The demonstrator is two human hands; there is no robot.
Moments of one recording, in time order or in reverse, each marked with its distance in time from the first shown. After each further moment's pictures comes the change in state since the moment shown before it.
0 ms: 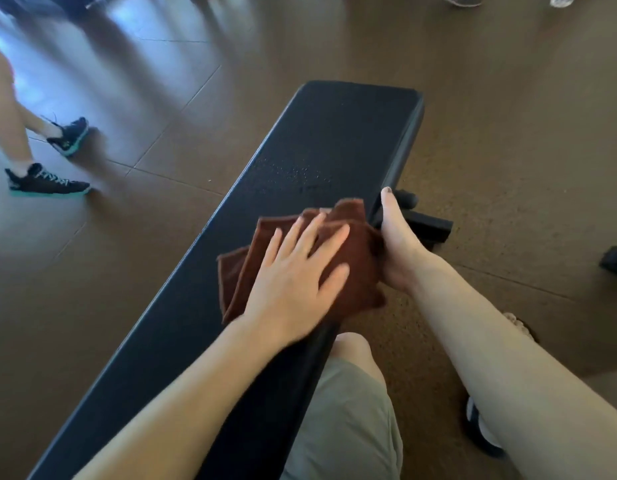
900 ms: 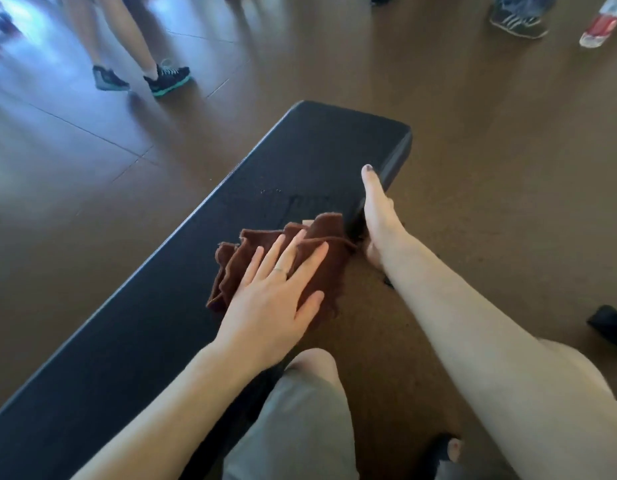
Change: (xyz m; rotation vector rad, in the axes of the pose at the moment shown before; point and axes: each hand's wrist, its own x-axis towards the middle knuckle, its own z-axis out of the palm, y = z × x) left_hand 0.022 0.050 0.000 0.057 -0.076 -0.192; right_hand 0.044 -0.078 -0.009 -0.177 0.170 -0.117
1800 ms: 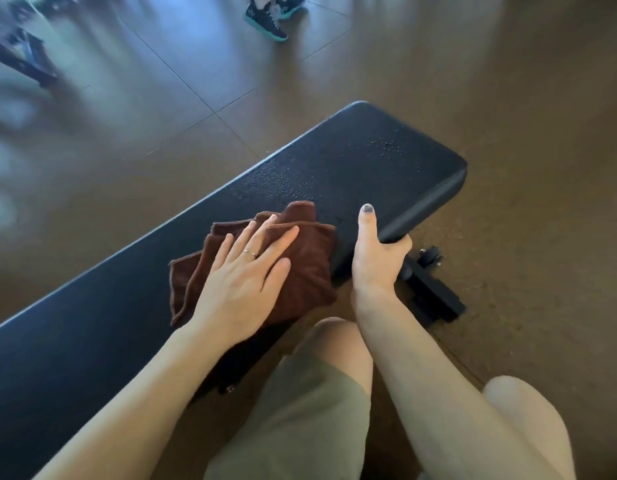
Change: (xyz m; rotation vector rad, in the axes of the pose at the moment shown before) left_hand 0.030 0.009 0.001 -0.173 0.200 -0.405; right_hand 0.032 0.020 0.000 0.078 0.056 -0.093
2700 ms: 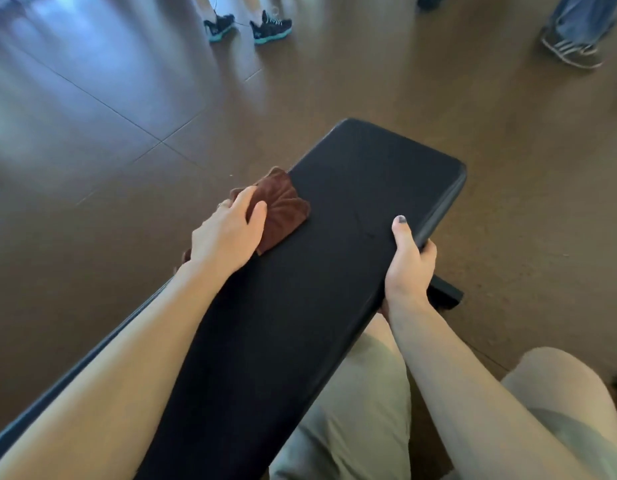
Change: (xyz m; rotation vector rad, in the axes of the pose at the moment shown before) left_hand 0.139 -0.088 -0.035 -0.083 -0.043 -0.144; right_hand -0.013 0.004 0.026 0.144 0.195 -0.042
